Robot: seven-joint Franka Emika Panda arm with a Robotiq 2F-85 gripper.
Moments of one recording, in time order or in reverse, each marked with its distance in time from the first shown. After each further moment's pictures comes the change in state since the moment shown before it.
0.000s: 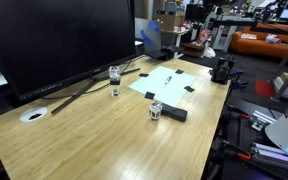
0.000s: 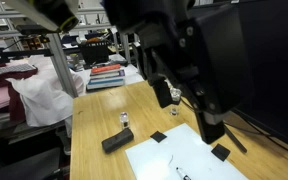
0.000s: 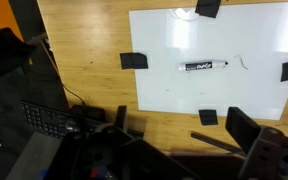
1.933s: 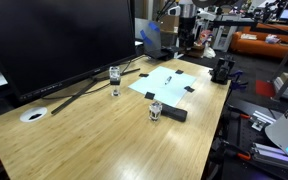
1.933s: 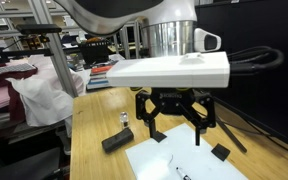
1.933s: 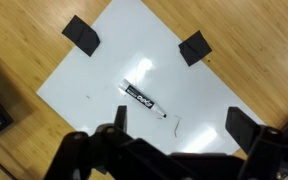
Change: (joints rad) arm 0.120 0.333 0.014 0.126 0.036 -0.061 -0.691
